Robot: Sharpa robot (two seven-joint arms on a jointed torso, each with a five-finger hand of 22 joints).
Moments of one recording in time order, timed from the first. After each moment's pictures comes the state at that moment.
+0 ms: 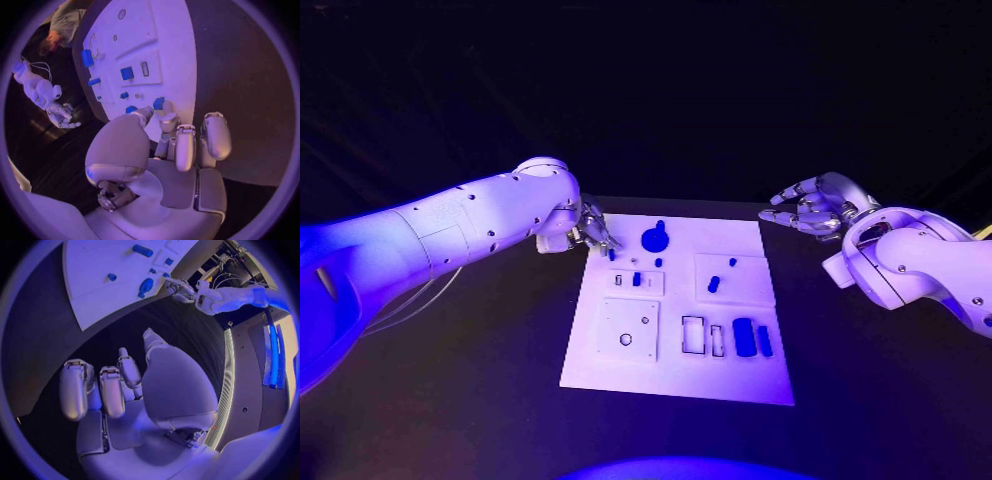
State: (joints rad) left arm 1.33 -0.55 -0.04 1.00 -1.03 0.37 -0.53; left_hand 1.16 -0.08 0.31 0.29 0.17 0.93 0.08 0.51 0.77 1.22 0.01 1.19 0.97 1.46 -0.05 1.55 1.29 0.08 1.35 0.07 1.40 1.21; right arm 1.33 -0.90 -0.13 1.53 -0.89 -0.55 -0.20; right_hand 1.33 -0.15 0.12 0.29 0.14 0.85 0.17 0.17 0.33 1.32 0.09 1.27 1.28 1.46 0.01 1.54 1.30 0.04 1.46 0.12 1.39 1.30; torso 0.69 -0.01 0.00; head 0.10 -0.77
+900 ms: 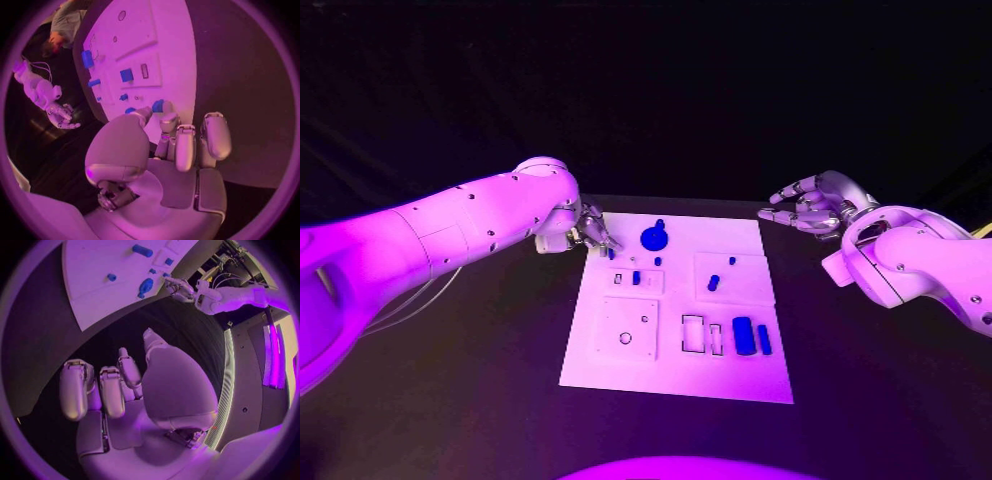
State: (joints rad) left arm 1.33 -0.54 -0.04 0.99 -1.03 0.38 -0.53; left_hand 1.16 -0.08 0.31 0.29 0.17 0.93 0.08 0.52 0.78 1.22 0.01 1.19 0.97 1.46 -0.05 1.55 1.29 0.08 1.35 0.07 1.40 1.21; right arm 1.33 -0.89 -0.13 1.53 -0.89 -0.55 -0.20; right_hand 1.33 -0.15 0.12 0.29 0.14 0.85 0.17 0.17 0.33 1.32 0.09 1.27 1.28 1.46 0.01 1.54 1.30 0.04 1.46 0.12 1.39 1.30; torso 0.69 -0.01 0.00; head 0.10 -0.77
